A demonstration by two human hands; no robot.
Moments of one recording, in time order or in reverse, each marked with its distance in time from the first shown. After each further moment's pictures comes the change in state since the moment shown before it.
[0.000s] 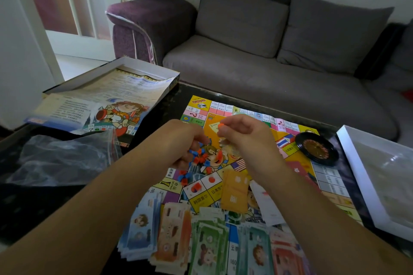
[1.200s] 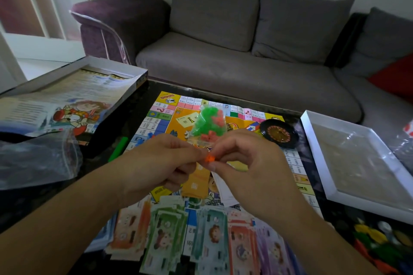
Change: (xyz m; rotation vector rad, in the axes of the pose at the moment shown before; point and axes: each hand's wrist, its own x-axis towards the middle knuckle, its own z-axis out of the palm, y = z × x) left_hand -0.062 -0.014 0.049 0.128 -0.512 0.281; right_hand -0.105 -0.016 -0.078 -0.219 -0.045 -0.328
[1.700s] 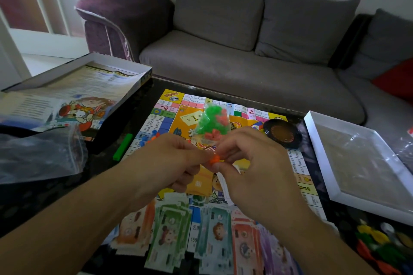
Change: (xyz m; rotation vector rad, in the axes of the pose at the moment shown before) left_hand -0.006 -0.001 0.007 -0.019 0.148 -0.034; right_hand -0.003 -0.003 0.008 -0.322 0.075 -0.190
